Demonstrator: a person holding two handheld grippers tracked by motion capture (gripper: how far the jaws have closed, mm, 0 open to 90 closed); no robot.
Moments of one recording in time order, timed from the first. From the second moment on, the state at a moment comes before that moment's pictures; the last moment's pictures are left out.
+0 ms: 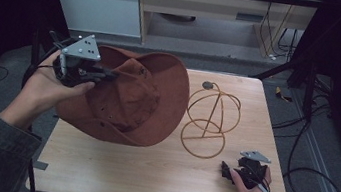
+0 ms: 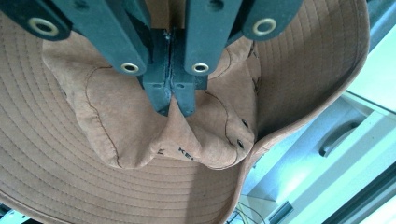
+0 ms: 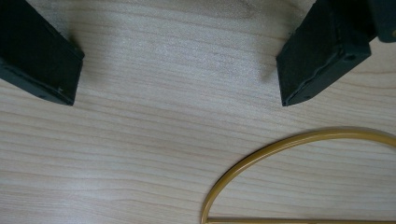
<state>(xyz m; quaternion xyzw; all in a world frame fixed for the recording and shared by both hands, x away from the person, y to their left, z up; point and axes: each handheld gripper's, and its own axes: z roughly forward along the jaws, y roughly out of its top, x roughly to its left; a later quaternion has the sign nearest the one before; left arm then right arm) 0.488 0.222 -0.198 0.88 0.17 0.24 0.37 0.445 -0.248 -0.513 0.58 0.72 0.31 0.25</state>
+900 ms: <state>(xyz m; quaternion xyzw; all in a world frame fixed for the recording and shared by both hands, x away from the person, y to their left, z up) 0.491 0.140 -0.162 0.89 0.10 0.24 0.36 0.445 -0.248 -0.513 0.58 0.72 0.31 0.25</state>
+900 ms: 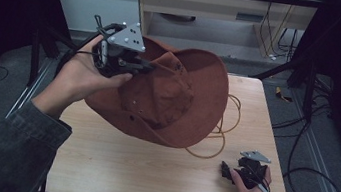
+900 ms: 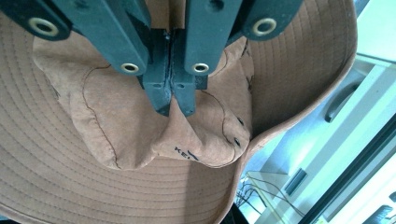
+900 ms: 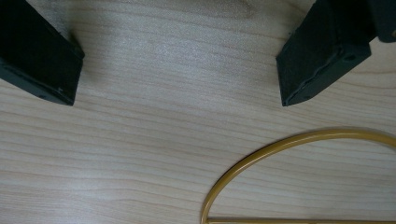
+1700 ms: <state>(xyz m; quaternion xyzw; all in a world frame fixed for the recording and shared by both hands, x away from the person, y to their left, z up) 0.506 0.101 -0.167 0.90 0.09 0.24 0.35 0.445 -0.248 -0.513 0.58 0.72 0.31 0.25</state>
